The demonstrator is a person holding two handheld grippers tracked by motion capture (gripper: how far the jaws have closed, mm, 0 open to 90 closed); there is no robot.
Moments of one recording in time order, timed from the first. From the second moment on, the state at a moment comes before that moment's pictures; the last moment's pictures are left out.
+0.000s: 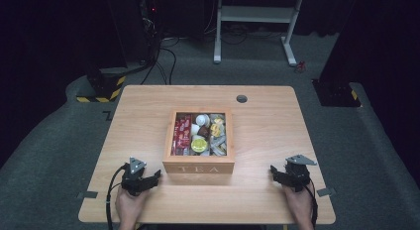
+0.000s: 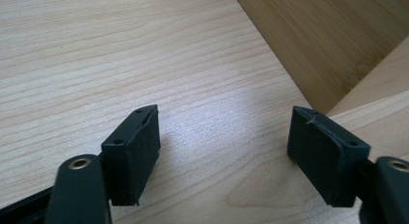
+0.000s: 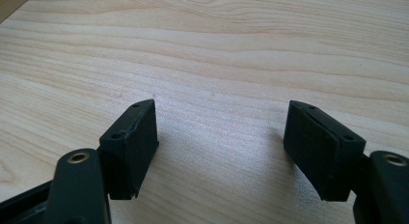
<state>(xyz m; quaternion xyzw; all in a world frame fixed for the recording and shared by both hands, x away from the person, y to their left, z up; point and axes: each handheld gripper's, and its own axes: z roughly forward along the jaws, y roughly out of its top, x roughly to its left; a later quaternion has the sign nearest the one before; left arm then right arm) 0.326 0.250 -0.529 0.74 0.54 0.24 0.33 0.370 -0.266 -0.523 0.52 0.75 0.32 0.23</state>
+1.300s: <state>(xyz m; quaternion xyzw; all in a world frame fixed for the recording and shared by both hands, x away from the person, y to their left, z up) 0.323 0.248 -0.525 0.75 0.52 0.23 0.34 0.370 -0.266 -0.523 0.53 0.75 0.32 0.23</state>
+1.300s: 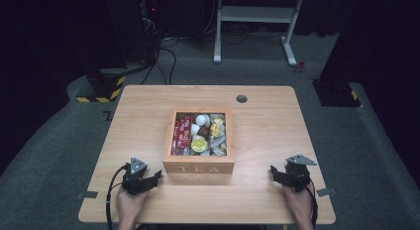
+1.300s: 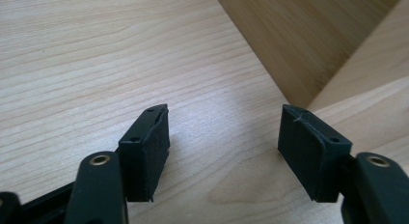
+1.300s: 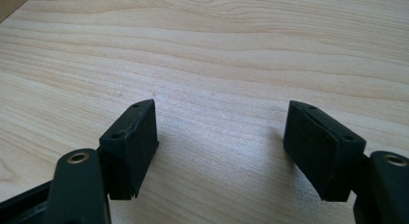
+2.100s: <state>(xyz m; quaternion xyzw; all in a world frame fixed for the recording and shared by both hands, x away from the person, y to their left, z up) 0.307 0.233 -0.518 0.77 0.48 0.18 0.37 0.370 -0.266 -0.523 0.53 0.75 0.32 0.23</state>
